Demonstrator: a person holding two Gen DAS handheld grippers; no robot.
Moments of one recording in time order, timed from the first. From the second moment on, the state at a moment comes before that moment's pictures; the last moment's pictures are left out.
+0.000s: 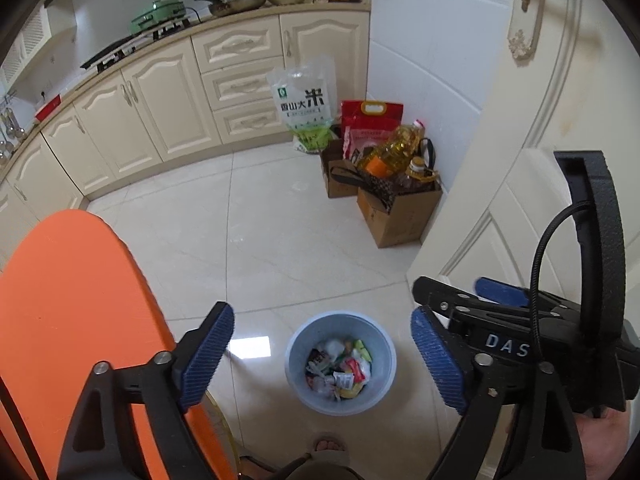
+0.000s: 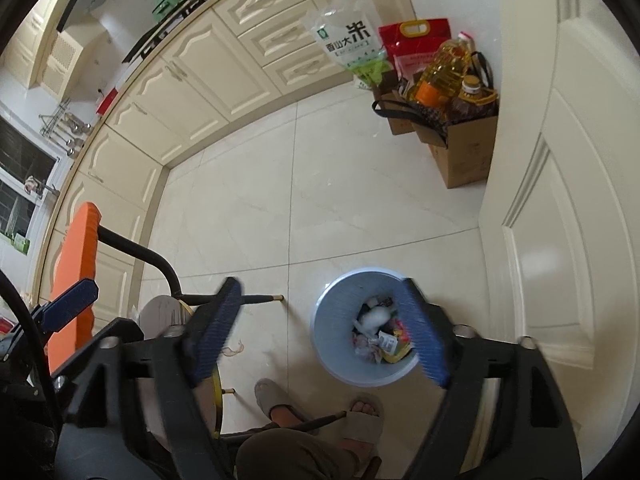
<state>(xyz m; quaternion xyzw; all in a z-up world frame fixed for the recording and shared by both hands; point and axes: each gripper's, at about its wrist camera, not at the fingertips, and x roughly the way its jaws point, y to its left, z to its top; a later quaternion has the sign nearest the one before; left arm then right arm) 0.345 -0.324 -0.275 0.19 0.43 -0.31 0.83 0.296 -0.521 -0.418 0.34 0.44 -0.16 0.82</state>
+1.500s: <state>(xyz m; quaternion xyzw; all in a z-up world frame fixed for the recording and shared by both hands) -0.086 0.082 -0.176 -0.02 0.19 -0.06 0.98 0.212 -0.104 -0.115 0.06 0.23 -0.06 0.97</state>
